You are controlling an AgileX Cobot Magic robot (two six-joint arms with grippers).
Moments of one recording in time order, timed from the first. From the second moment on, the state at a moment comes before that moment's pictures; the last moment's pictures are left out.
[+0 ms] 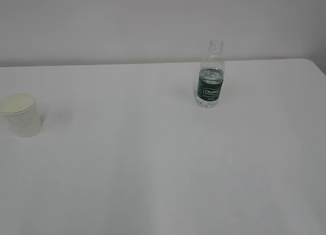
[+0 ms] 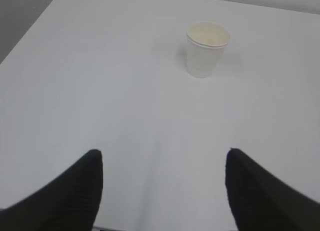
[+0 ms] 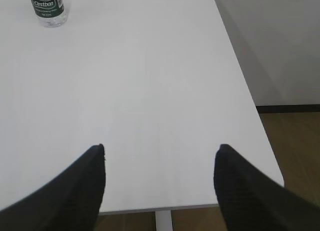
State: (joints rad) left arm 0.01 0.01 -0.53 0.13 1.11 -0.25; right arm -0.01 -0.02 -0.50 -0.11 1.15 -0.01
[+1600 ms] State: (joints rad) left arm 0.01 0.01 -0.53 0.13 1.11 -0.25; right arm -0.01 -0.02 -0.50 -0.11 1.15 -0.01
